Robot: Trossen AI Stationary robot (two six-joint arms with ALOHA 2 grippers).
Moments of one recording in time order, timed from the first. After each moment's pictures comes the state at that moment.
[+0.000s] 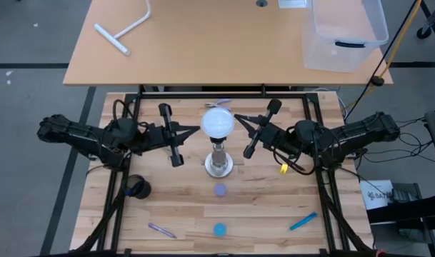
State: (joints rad) left arm -0.20 1.09 0.97 0.41 -0.32 0.48; right arm 0.22 1.28 1.12 0.47 0.65 -0.65
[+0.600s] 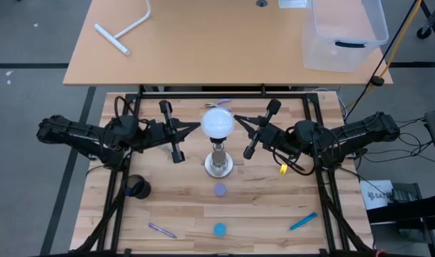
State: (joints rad) left arm -0.16 1.09 0.97 0.41 -0.31 0.45; right arm 0.22 1.28 1.12 0.45 0.65 -0.64
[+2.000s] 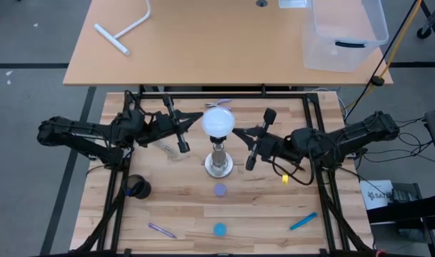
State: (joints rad) left arm -0.07 1.11 0.97 0.39 -0.32 0.43; right arm 0.29 1.28 1.12 0.34 0.62 -0.68
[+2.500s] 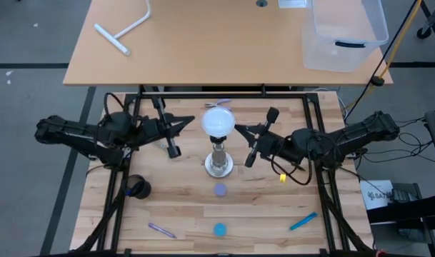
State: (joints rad) left arm -0.15 1.05 0.97 0.39 -0.33 0.51; right arm 0.29 1.28 1.12 0.34 0.72 -0.68
